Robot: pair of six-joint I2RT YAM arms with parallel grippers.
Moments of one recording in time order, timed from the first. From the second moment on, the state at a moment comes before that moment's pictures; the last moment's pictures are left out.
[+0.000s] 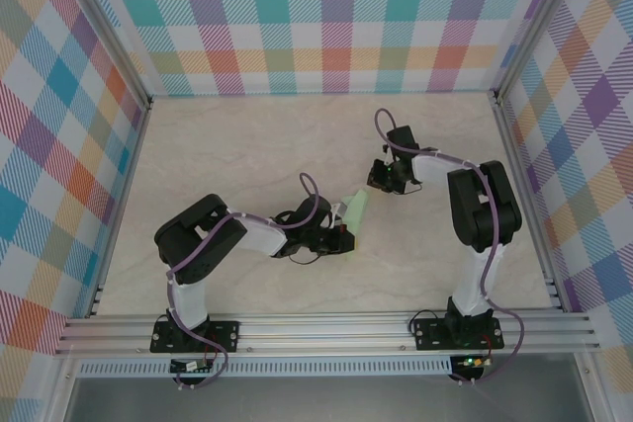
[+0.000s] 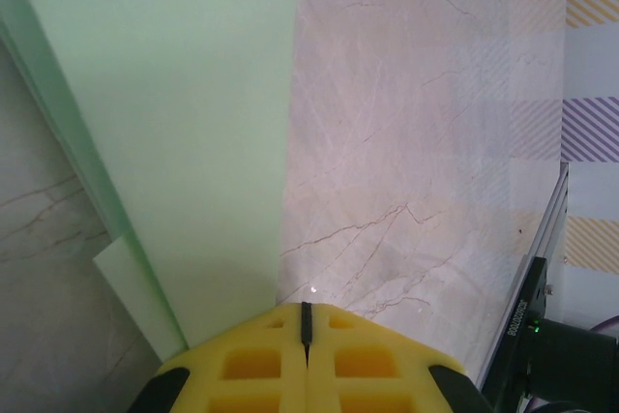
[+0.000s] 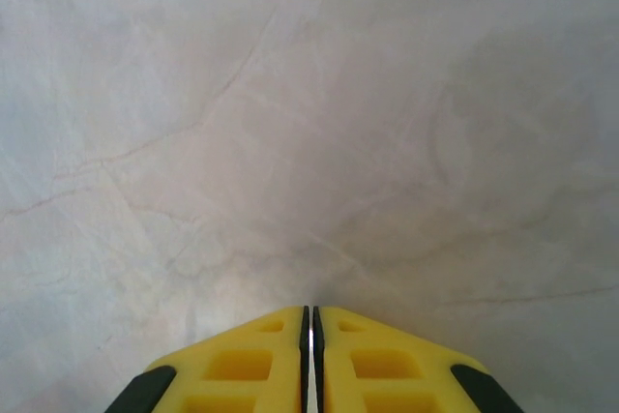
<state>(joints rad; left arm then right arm) -0.86 1.88 0.79 0.35 0.46 -0.90 0.29 1.95 1.20 -0.37 -0.29 0.56</state>
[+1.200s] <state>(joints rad) -0.87 1.81 0.76 0.26 0.44 -0.88 0.44 1.85 1.00 -0.30 -0.45 0.63</state>
